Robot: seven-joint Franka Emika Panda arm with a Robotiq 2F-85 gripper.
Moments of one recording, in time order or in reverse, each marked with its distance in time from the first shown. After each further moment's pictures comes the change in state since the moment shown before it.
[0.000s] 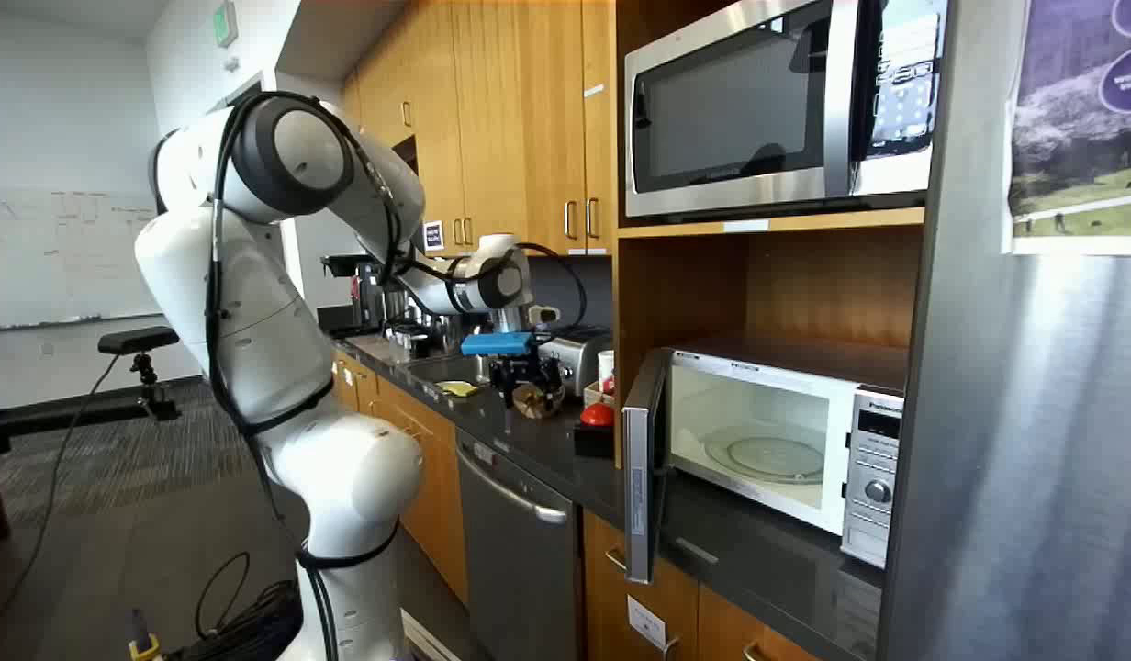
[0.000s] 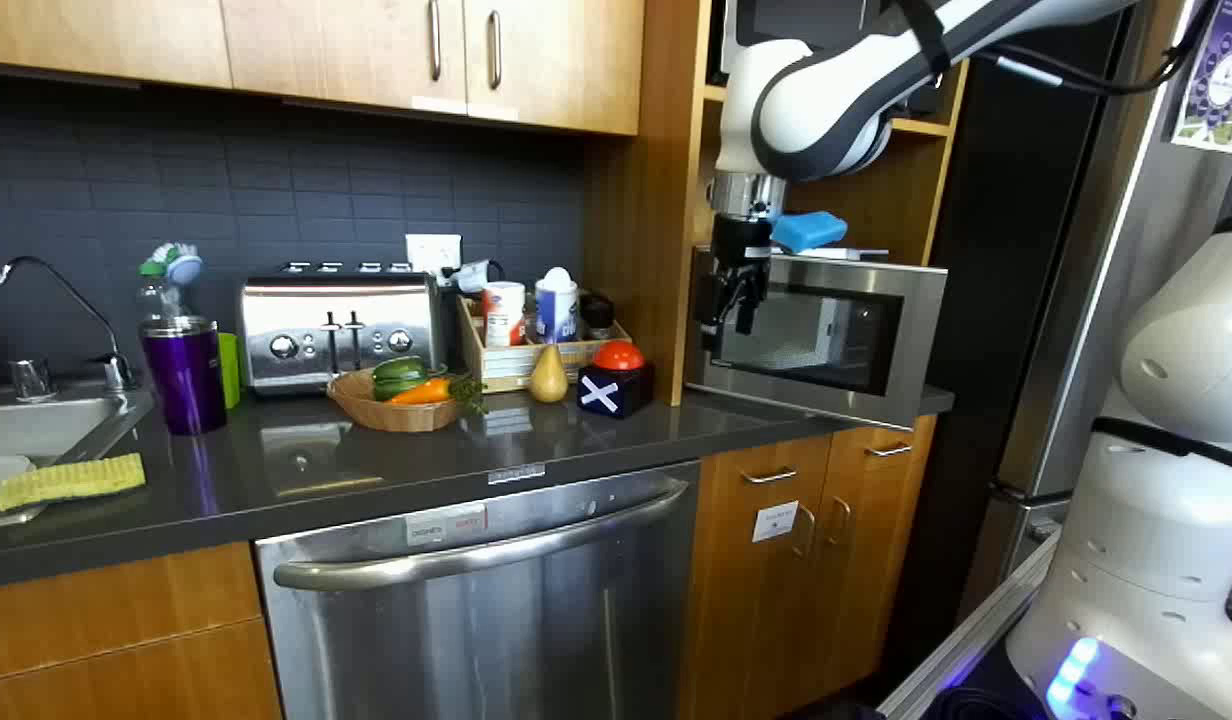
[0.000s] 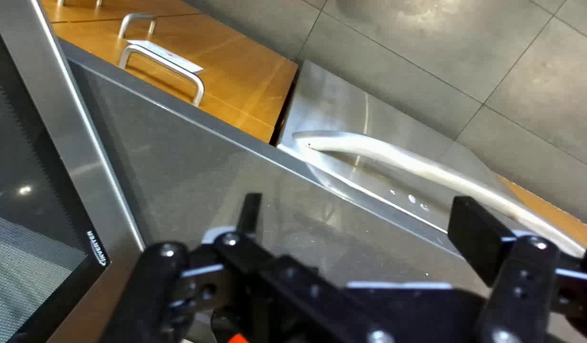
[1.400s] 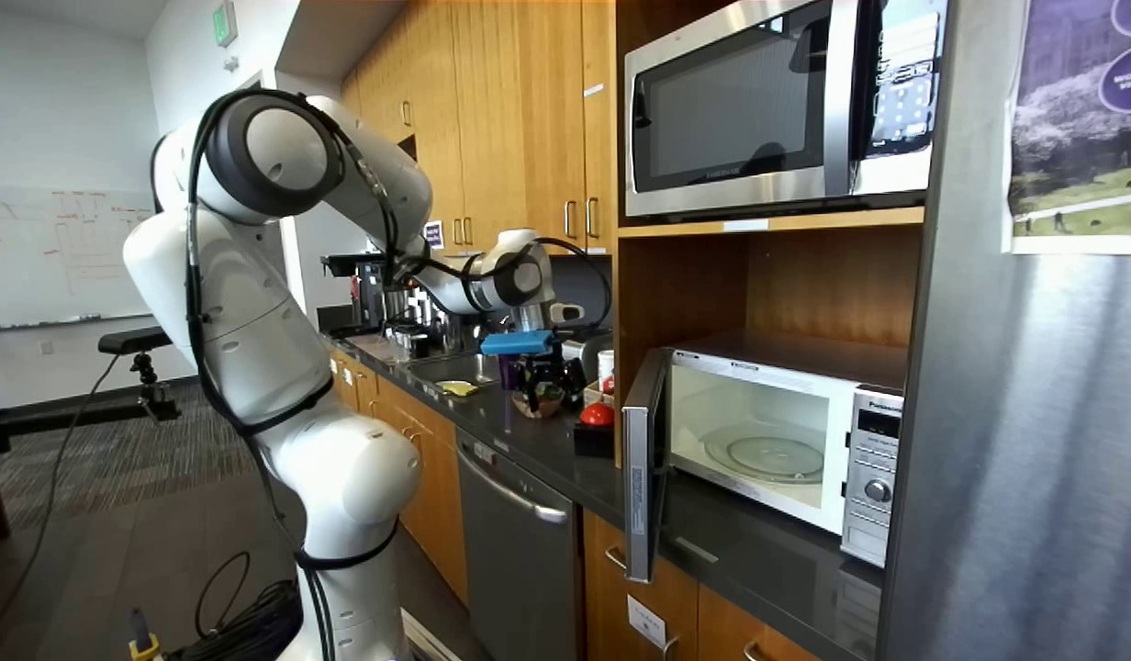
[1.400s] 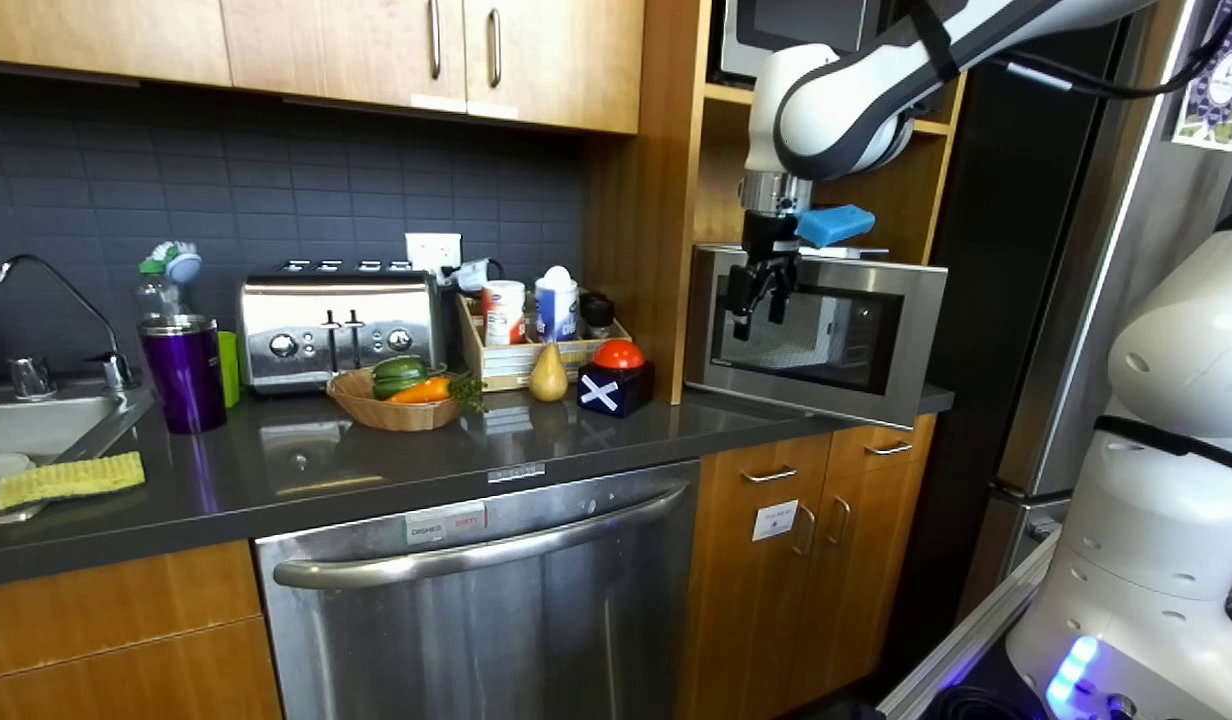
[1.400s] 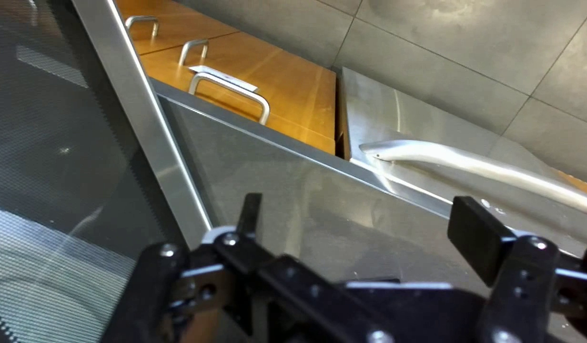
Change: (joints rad) arm -0.076 -0.029 -0.059 -0.013 -0.075 -0.024 0.004
